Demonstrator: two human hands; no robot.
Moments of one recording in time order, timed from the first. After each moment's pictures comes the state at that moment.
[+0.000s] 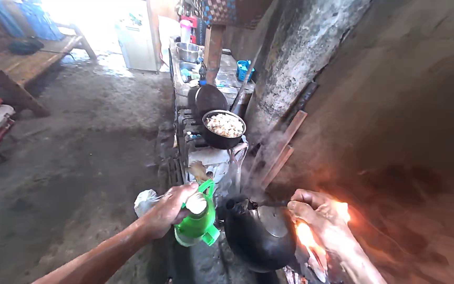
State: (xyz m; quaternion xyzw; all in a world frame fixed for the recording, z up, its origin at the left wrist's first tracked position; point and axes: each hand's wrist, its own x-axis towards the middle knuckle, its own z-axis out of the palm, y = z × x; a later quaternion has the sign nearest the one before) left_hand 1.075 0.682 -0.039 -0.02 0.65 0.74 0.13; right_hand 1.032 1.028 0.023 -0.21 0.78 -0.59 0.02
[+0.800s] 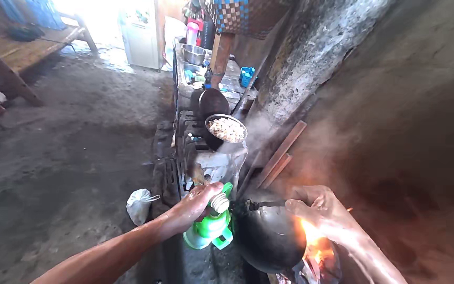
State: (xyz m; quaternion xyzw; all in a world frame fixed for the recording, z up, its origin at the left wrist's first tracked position) left_hand 1.048 0.708 -0.037 0.00 0.64 0.75 0.18; right_hand 1.012 1.002 0.077 -0.22 0.89 -0.38 0.08
